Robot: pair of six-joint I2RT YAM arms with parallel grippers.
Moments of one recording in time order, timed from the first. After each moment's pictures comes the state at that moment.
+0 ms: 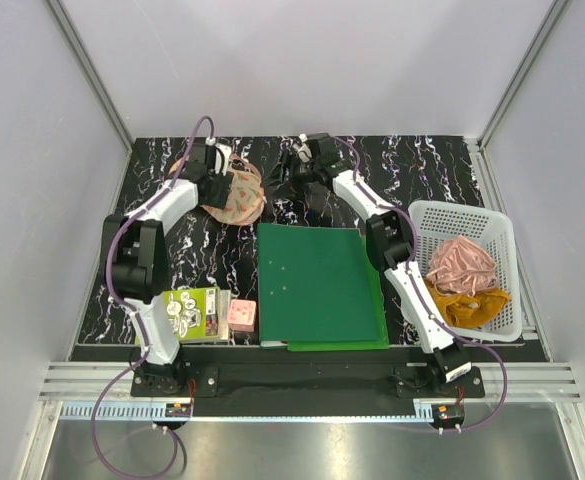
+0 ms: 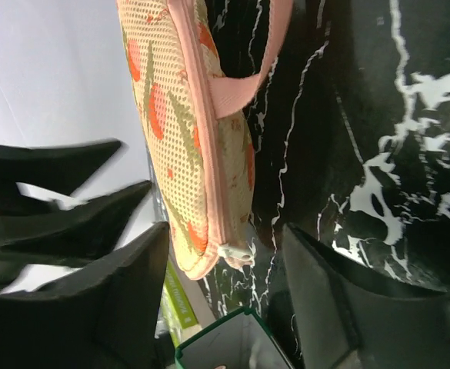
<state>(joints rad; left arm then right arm) -0.16 1.93 1.43 -0.40 -0.14 0.16 0.44 2.85 2.60 -0.35 -0.81 0.92</state>
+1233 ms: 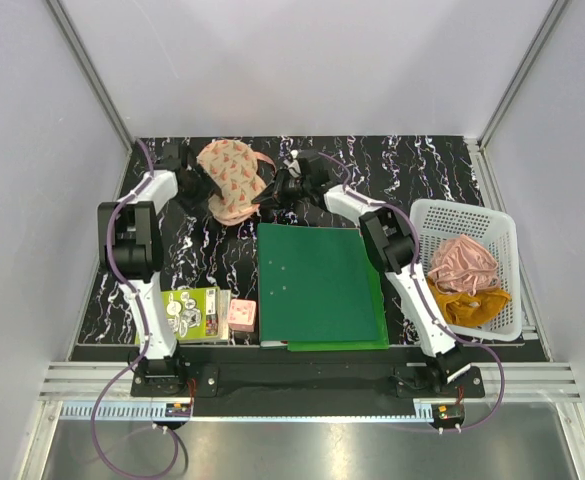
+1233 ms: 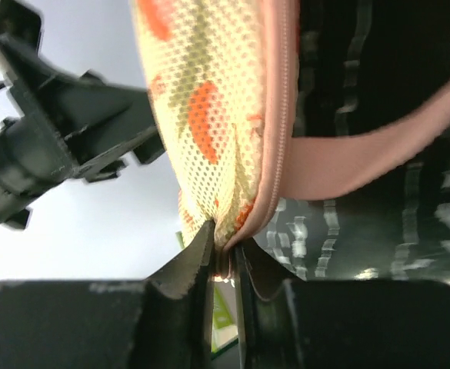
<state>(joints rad) 0.02 2.07 1.54 -0.52 0.16 -0.73 0.53 2.66 2.14 -0.01 -0.77 1.10</state>
